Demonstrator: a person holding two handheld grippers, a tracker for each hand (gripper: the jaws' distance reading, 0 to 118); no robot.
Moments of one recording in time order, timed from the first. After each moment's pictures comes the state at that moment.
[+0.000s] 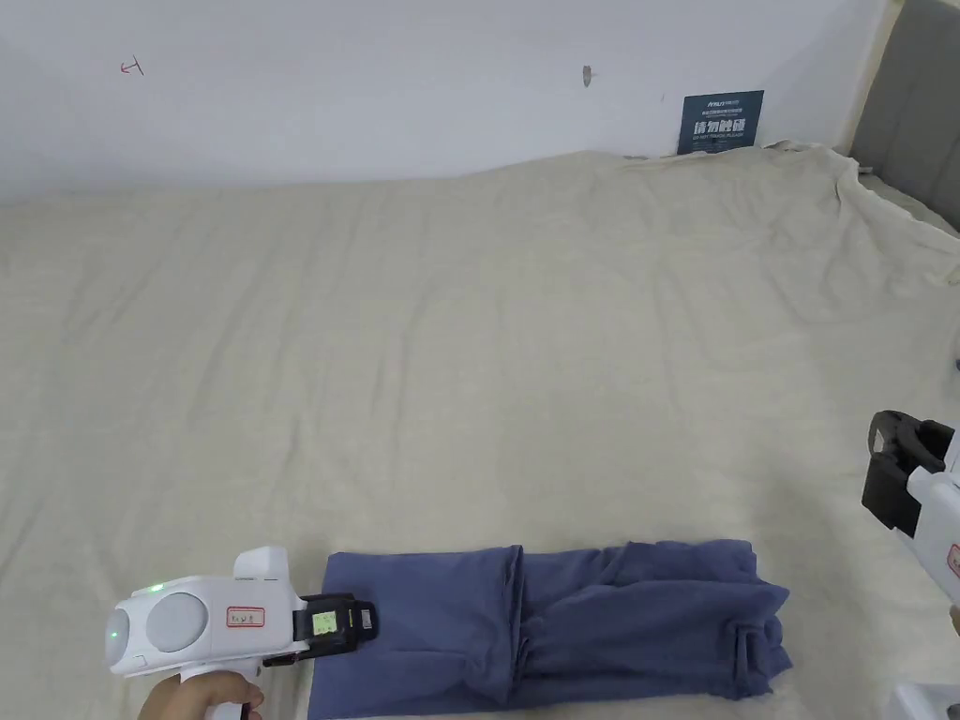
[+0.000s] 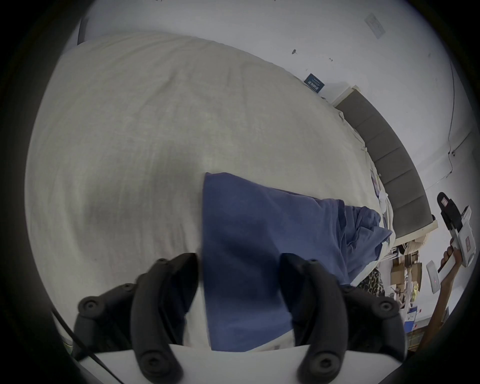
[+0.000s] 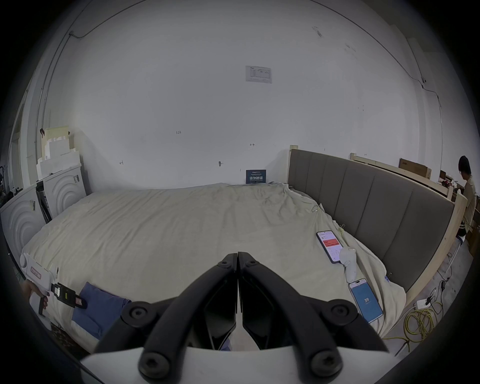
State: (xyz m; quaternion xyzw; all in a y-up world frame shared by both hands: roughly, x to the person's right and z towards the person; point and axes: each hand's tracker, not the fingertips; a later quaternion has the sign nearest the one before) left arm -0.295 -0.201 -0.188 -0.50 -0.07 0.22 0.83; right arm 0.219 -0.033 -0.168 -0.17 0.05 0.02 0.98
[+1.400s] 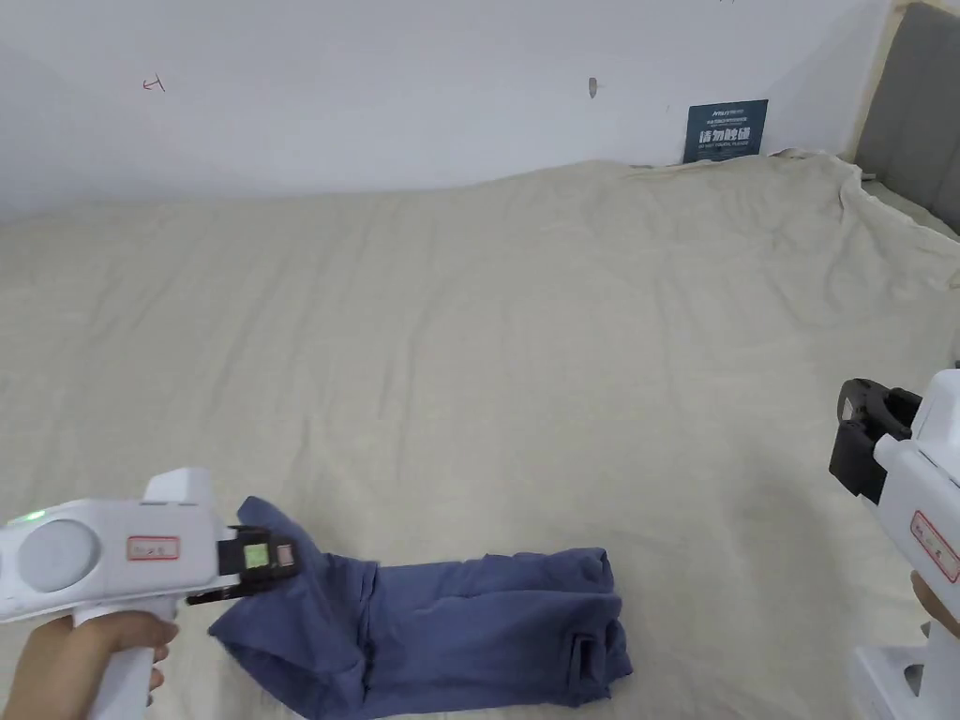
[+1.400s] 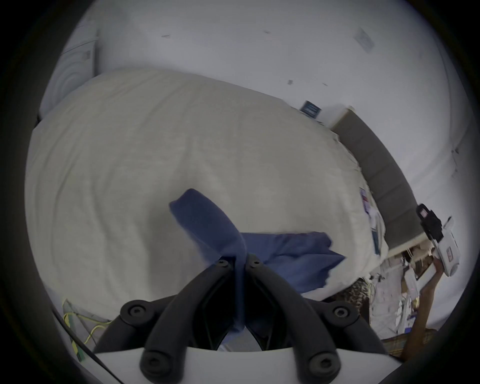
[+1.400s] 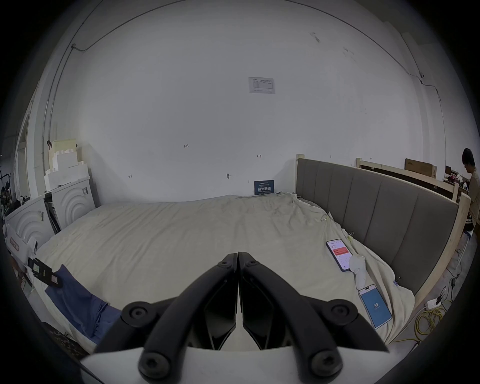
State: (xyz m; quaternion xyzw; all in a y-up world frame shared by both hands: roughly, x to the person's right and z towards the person) left arm -0.273 -0.051 -0.146 -0.45 -0.06 0.19 0.87; right arm 0.215 -0.019 -0.161 -0.14 0.07 -0.01 0.99
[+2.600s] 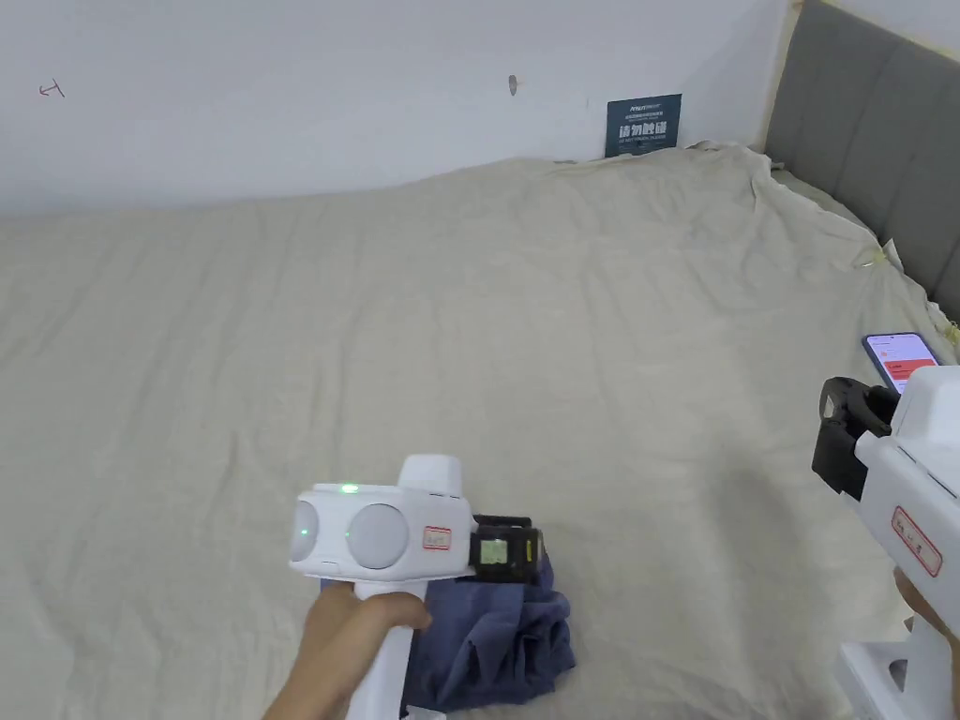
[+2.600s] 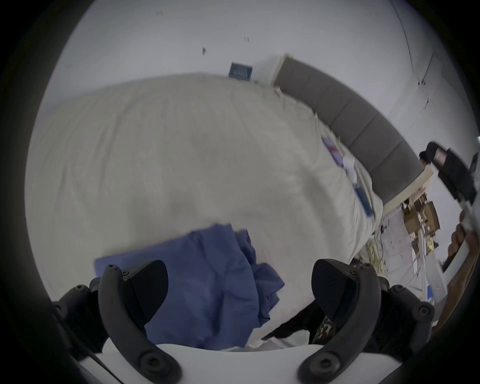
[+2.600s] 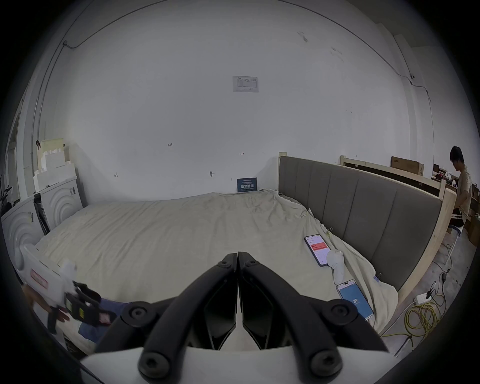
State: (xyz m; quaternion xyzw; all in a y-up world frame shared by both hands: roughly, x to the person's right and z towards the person) left arm -0.090 -0.096 -0.213 -0.44 -0.16 0.09 0.88; right arm 0.247 -0.018 -0.148 -0.15 0.03 0.00 0.99
